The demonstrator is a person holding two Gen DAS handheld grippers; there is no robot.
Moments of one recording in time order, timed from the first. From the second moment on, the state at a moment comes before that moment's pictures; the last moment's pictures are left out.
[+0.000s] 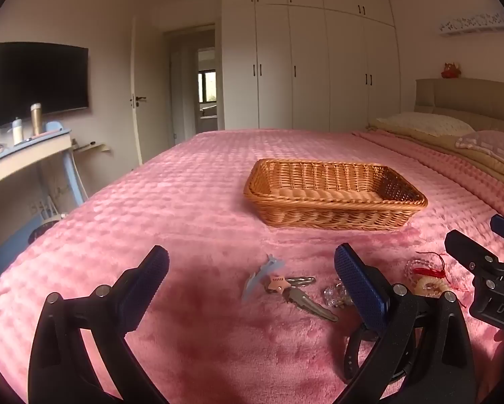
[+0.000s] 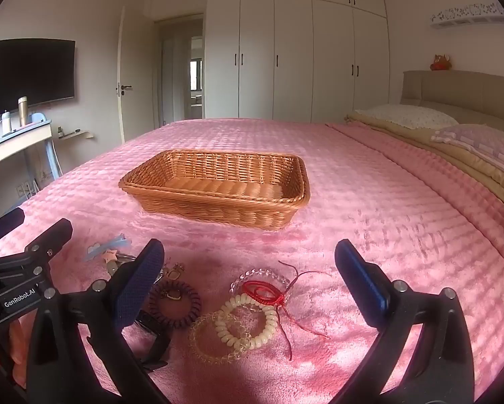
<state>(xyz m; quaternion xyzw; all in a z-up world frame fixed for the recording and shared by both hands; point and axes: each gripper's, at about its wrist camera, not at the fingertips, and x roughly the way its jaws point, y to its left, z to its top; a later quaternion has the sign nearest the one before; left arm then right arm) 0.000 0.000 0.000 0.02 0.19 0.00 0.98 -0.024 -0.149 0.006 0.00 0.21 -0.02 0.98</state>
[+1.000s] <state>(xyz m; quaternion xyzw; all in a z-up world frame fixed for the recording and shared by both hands) 0.013 0.021 0.001 0.00 0.23 -0.08 0.97 -0.015 -0.175 0.004 0.02 0.28 0.00 0.96</state>
